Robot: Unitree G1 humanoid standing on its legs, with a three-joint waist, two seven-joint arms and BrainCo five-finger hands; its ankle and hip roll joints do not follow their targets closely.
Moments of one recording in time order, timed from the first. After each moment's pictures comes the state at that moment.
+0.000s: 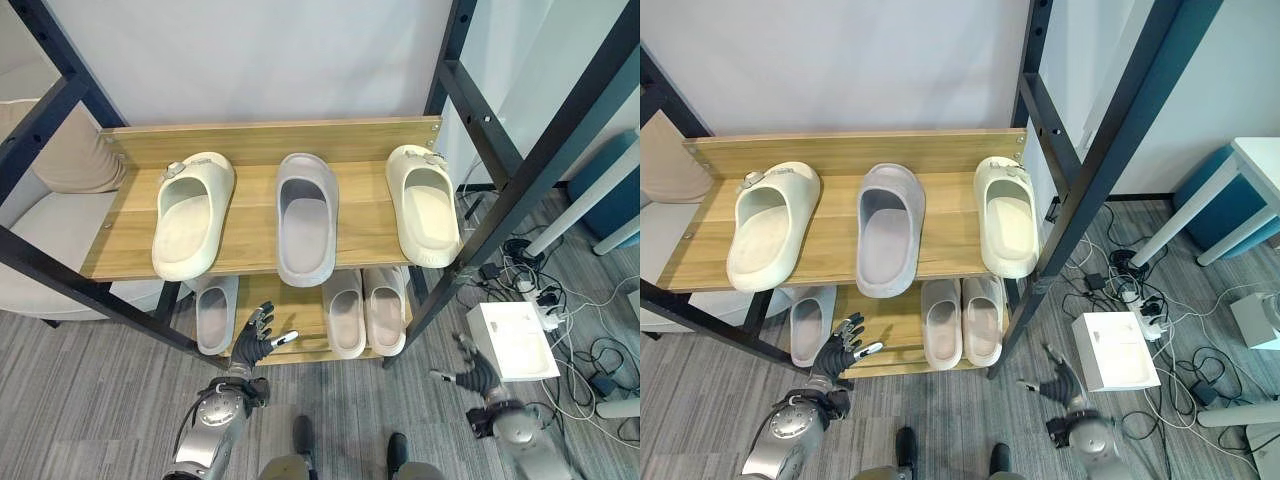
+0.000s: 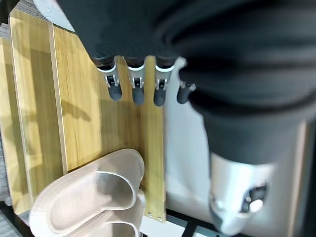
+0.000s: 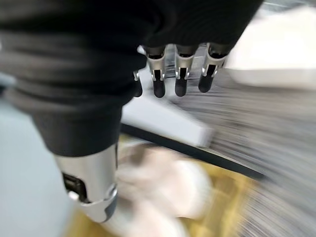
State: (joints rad) left arm 0.09 0.31 -0.23 0.25 -0.33 -0.13 0.10; right arm 0.20 -0.49 0.21 -0.01 -0.14 -0.04 -0.15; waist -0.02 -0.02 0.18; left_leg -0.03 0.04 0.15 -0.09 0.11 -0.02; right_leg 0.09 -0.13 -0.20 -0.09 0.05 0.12
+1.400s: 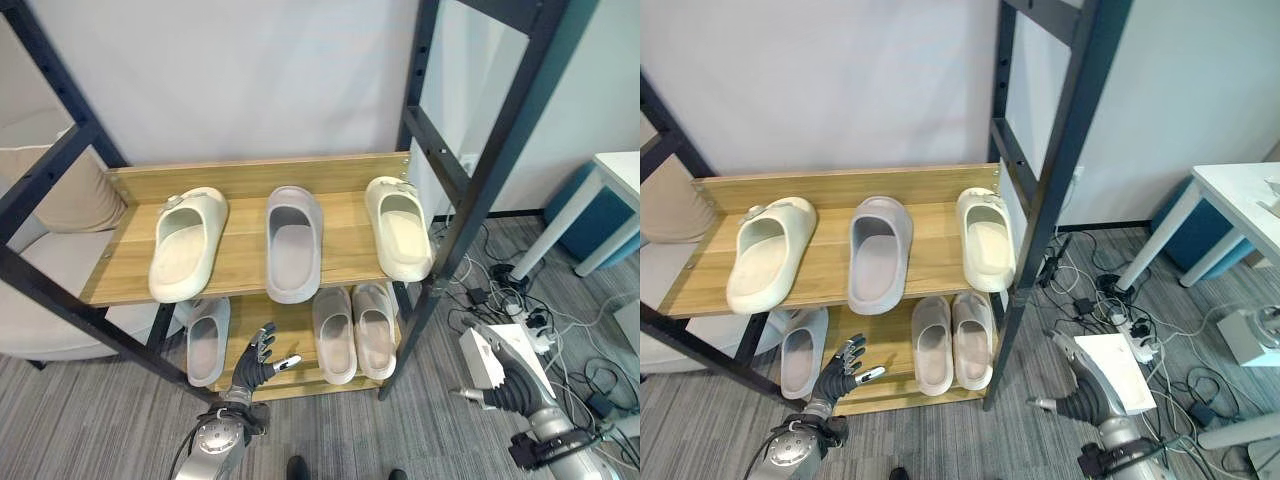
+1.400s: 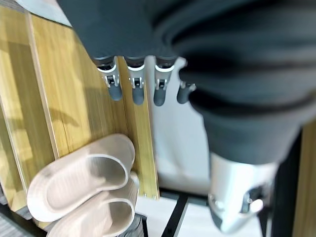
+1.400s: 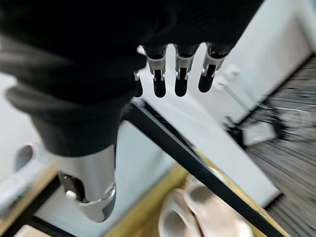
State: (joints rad) left arm 0.19 0.34 -0.27 0.25 -0.29 -0.15 0.12; right arm 0.60 -0.56 0.07 -0.34 -0.27 -0.13 -0.07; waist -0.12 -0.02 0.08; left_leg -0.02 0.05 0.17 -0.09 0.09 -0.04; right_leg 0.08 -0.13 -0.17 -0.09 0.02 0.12
